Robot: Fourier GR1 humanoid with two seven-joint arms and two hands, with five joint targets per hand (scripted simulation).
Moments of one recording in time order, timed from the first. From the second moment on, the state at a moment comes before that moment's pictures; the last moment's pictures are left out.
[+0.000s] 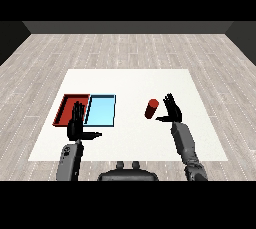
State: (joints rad) left arm 0.02 0.03 0.04 -1.62 0.09 -0.07 -0.47; right arm -0.45 -0.16 -0.22 -0.80 -0.23 0.33 -0.45
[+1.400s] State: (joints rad) left arm 0.01 0.05 0.07 -1.65 0.14 -0.10 -0.43; right arm -0.61 -0.11 -0.20 -0.55 -0.23 0.26 -0.52
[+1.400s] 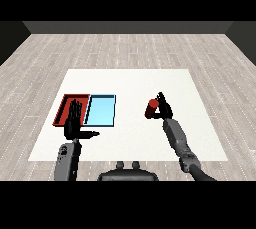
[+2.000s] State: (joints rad) left arm 0.01 0.03 0.05 -1.65 0.12 -0.09 -0.44; right arm -0.66 -0.09 -0.20 -0.47 -0.23 0.25 -0.53
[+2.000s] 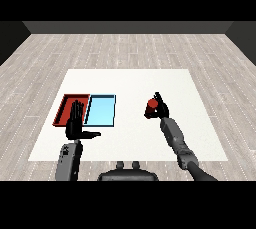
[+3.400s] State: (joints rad) left arm 0.02 0.03 0.06 -1.65 0.13 -0.10 -0.45; right arm -0.81 -0.07 -0.19 -0.27 -0.14 0.03 -0.55
